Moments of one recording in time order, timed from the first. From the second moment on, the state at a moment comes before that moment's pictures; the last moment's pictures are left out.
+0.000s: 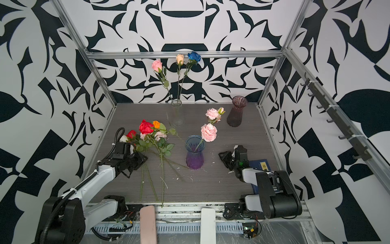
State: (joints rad) left arm -0.14 1.09 0.48 -0.38 0.28 -0.80; right arm 0.08 1.34 0.23 0.39 -0.39 1.02
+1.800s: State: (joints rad) left arm -0.14 0.77 0.62 -0.51 0.23 -0.77; right arm 0.08 1.36 0.26 0.38 -0.40 1.01
